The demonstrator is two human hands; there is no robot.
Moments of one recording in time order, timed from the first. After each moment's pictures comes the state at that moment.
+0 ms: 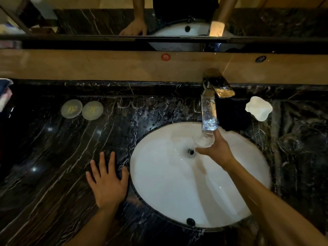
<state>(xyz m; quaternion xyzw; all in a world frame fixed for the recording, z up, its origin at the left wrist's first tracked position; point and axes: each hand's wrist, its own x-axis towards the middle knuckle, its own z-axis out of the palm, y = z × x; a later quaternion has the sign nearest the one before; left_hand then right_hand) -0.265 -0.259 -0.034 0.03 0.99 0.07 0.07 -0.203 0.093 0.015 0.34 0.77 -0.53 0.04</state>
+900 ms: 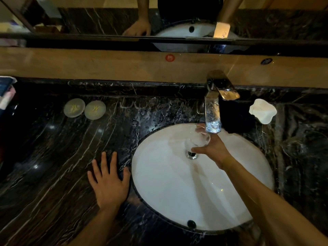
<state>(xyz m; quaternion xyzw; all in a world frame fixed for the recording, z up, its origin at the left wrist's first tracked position) -0.264 -0.258 -0.032 0.03 0.99 0.07 0.07 -0.220 0.086 0.005 0.33 0.71 -0.61 0.07</state>
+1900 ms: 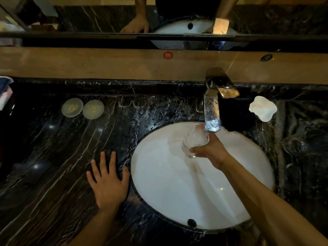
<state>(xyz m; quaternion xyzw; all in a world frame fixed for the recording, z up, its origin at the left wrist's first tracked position) -0.264 -0.259 -0.032 0.04 0.99 0.07 0.08 -0.221 0.077 0.010 0.38 0.59 -0.71 0.09</state>
